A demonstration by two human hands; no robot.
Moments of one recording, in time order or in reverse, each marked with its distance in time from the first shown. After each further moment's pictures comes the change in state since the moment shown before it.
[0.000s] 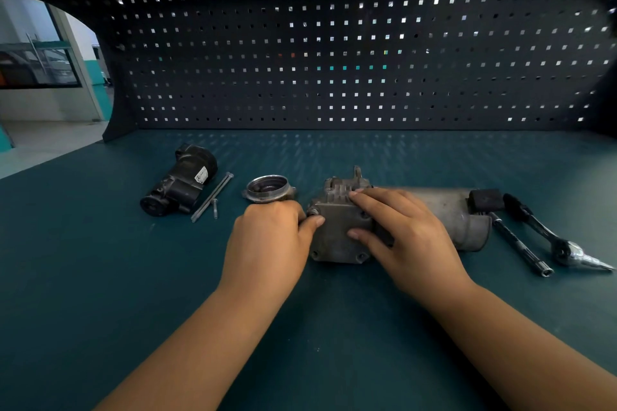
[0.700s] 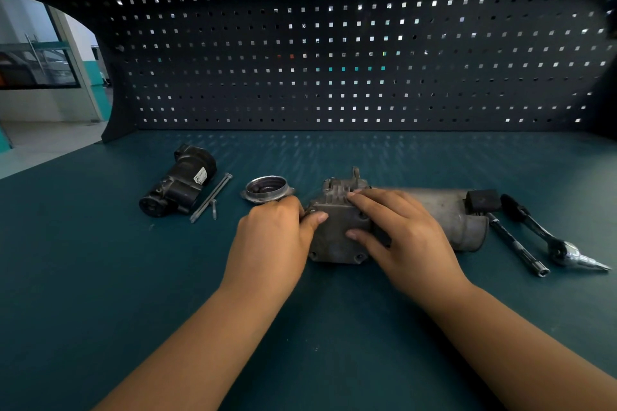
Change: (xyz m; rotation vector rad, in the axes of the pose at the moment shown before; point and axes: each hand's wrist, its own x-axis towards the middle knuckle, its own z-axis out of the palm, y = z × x) left_hand 0.002 0.001 0.004 0.013 -0.016 0.044; right_hand 0.000 0.000 0.000 0.011 0.008 -0.012
